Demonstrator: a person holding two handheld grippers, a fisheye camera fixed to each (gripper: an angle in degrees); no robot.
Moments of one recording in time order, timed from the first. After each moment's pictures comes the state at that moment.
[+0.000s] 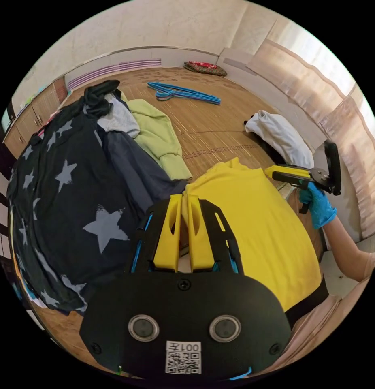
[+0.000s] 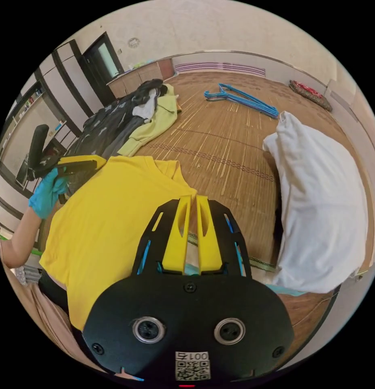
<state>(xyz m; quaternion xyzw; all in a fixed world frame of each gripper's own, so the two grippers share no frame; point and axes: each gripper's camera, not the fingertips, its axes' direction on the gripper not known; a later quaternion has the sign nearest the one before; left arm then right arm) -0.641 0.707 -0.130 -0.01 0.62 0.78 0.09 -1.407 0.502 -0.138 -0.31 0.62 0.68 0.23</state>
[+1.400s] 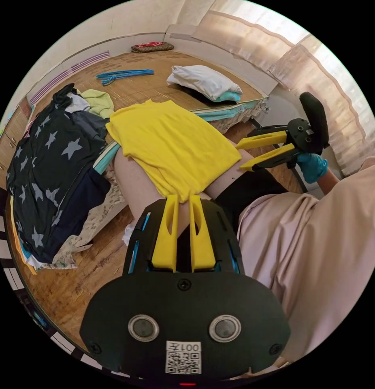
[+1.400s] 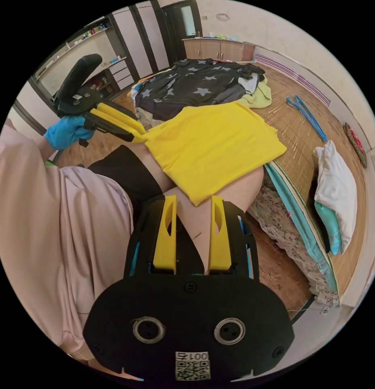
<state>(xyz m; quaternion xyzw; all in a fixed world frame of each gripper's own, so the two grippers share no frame) -0.827 0.510 -0.023 0.00 0.54 0.84 -0.04 -1.347 0.348 0.141 -0.42 0.46 0.70 0.35</state>
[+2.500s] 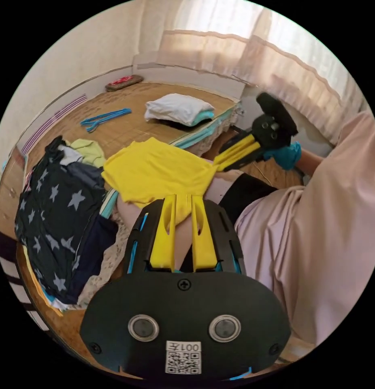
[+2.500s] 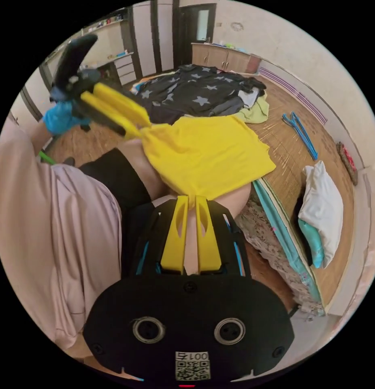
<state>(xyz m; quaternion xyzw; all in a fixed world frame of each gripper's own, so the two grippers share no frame) -0.873 0.404 -0.067 0.07 0.60 0.79 -0.14 -1.322 0.306 0.155 -0.46 0.48 0.65 0.36</state>
